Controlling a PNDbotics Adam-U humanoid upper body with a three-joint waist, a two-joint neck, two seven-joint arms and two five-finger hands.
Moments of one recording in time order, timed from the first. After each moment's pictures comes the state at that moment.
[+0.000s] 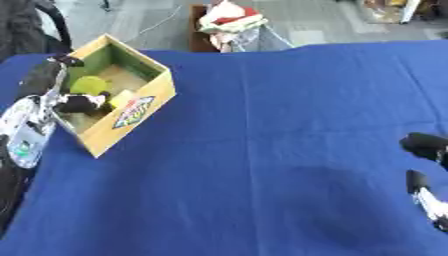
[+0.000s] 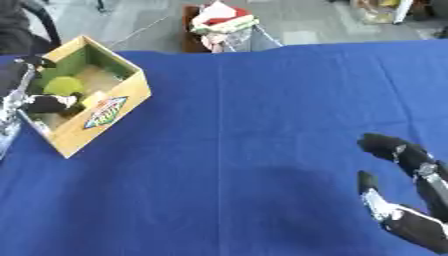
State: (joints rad) left arm -0.53 0.64 0.12 -1.30 -0.76 0.21 -0.01; right arm -0.21 -0.23 0.03 -1.85 0.29 -0.21 0.35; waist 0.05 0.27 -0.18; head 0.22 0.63
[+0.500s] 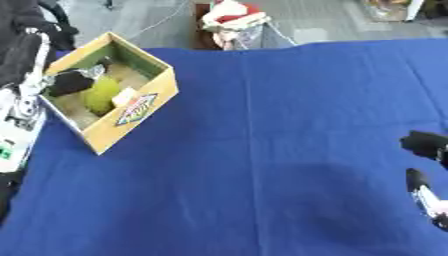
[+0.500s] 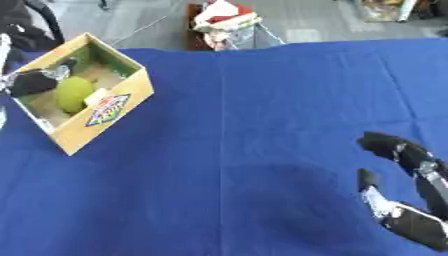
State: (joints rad) left arm -0.37 0.60 0.16 -1.72 -0.52 0.17 0.13; right arm -0.20 -0.23 0.03 -1.85 0.29 -0.21 0.35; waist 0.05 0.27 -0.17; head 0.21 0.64
